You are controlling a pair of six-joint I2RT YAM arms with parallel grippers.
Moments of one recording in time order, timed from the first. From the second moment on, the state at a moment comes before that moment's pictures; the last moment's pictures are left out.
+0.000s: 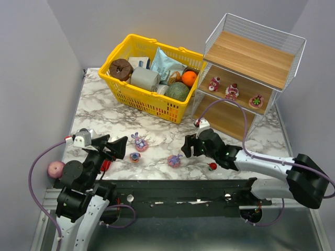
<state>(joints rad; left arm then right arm) -0.32 0.05 0.61 -0.52 0.01 -0.43 0.89 1.20 0.53 0.09 0.18 0.44</state>
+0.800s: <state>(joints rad) -0.32 0.05 0.61 -0.52 0.01 -0.43 0.92 1.46 0.51 0.30 0.30 0.50</state>
